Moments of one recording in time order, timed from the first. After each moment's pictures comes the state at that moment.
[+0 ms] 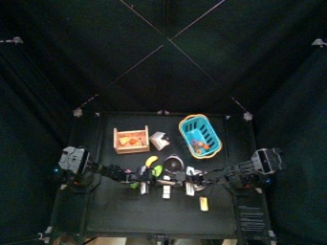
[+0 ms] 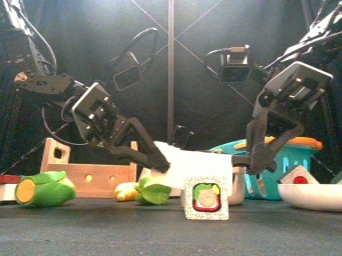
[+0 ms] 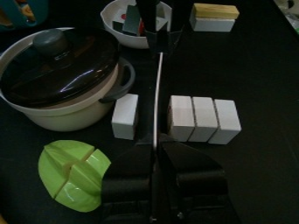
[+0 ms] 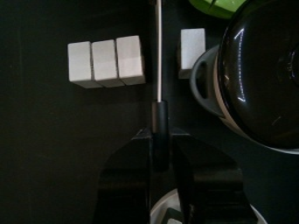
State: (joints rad) left arm -0.12 0.20 0.85 -0.23 -0.67 0.09; right arm 0.12 -0.10 0.84 -0.36 0.13 0.58
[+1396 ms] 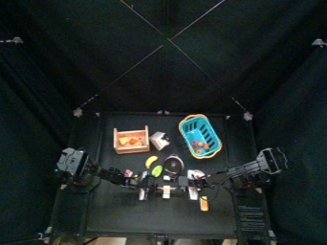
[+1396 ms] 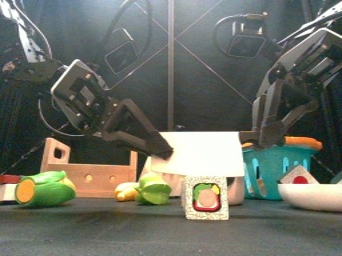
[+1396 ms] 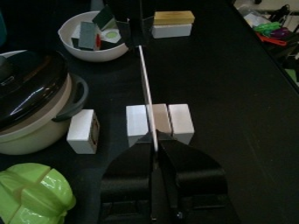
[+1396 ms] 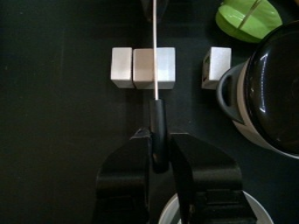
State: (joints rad) left arm -0.20 0.21 0.83 -0.17 -0.67 0.08; right arm 0.19 -0.16 0.84 -0.39 0.16 0.58
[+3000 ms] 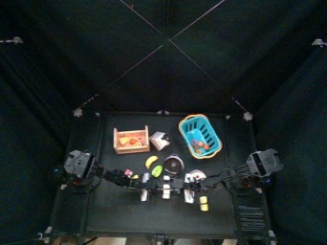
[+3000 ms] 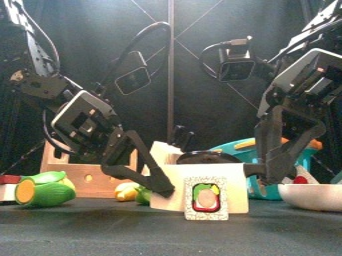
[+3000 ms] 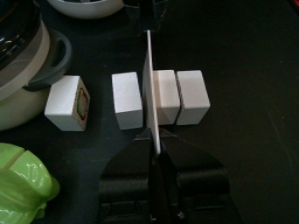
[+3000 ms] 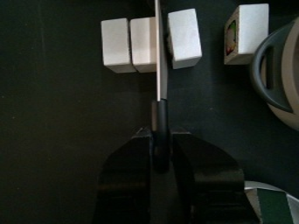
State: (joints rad) left arm -0.23 0.31 0.77 -0.20 -0.52 0.08; right arm 0.24 -0.01 0.78 -0.25 0.21 0.58
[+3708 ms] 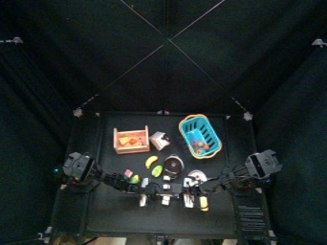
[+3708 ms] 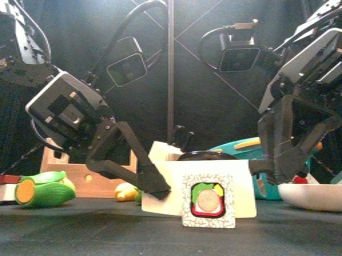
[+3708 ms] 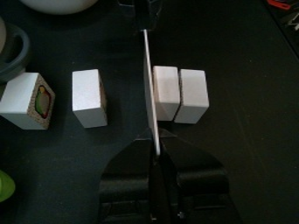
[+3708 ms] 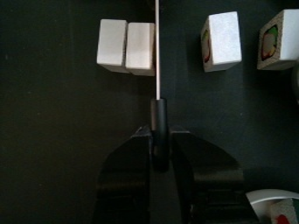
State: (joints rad) left arm -0.30 0.29 0.76 -0.26 -0.51 0.08; right arm 0.29 0.01 0.74 -0.24 0.23 0.58
